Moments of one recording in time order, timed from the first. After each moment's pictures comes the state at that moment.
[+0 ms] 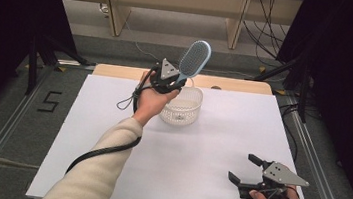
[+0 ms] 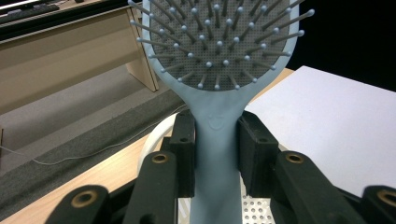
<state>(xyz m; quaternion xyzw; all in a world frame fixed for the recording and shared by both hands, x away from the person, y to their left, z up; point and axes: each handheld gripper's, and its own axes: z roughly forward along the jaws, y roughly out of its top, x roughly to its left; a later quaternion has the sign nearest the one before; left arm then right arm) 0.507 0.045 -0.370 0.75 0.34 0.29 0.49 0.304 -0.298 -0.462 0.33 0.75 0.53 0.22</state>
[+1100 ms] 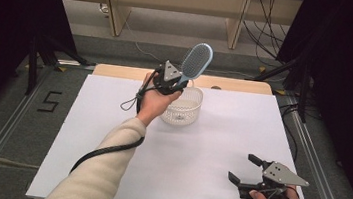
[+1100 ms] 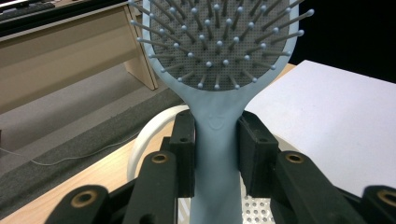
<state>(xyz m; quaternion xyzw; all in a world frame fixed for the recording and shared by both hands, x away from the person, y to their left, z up) 0.515 0.038 -0.382 0.75 0.33 0.29 0.49 0.304 -0.298 -0.462 0.32 0.75 0.53 0.22</state>
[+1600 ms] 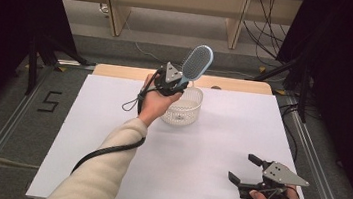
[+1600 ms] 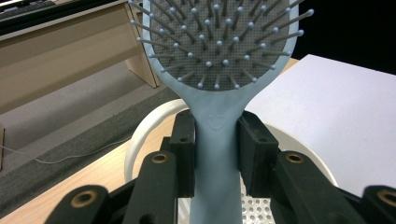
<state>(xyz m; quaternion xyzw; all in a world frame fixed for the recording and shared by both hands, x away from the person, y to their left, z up) 0.517 0.036 -0.387 0.76 0.33 0.29 0.48 0.304 -0.298 -0.462 0.33 0.75 0.53 0.22</state>
